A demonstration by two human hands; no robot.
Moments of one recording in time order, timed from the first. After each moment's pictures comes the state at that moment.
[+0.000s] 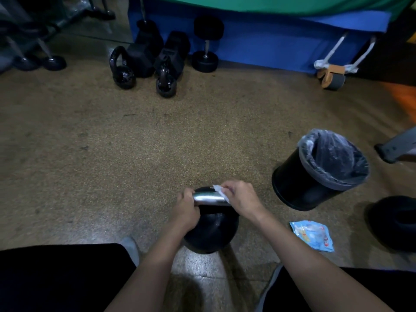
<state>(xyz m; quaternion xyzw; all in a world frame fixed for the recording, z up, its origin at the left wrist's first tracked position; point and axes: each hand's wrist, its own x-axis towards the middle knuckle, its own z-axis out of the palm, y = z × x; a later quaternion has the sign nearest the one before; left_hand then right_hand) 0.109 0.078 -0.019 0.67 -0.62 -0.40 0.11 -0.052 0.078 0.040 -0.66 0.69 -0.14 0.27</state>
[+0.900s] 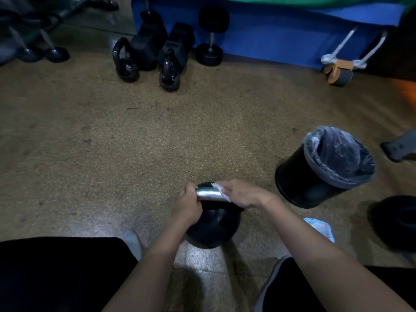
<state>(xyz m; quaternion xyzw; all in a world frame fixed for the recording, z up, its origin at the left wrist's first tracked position) 0.109 0.077 -0.019 0.66 -0.61 -0.41 0.12 -0.053 0.058 0.054 -0.72 0.60 0.10 0.34</state>
